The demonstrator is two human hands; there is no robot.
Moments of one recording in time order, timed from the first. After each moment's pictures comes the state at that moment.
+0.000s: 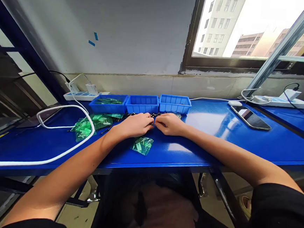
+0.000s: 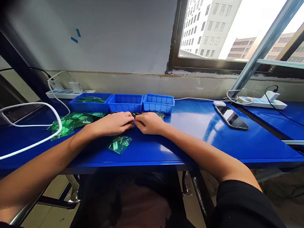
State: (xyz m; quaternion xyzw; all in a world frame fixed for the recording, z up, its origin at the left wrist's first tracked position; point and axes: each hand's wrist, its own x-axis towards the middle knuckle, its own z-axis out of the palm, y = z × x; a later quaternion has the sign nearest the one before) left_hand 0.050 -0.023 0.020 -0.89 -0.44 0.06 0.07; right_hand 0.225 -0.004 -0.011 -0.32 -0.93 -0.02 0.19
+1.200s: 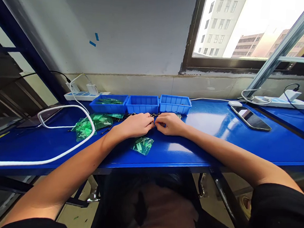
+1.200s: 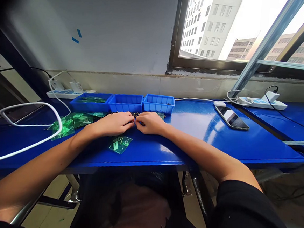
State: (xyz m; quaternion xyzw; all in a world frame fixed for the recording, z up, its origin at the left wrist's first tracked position) left_hand 0.052 -0.024 0.020 -0.89 -0.45 0.06 0.07; right_hand 0.225 0.001 -0.017 -0.30 -0.92 -0.05 0.23
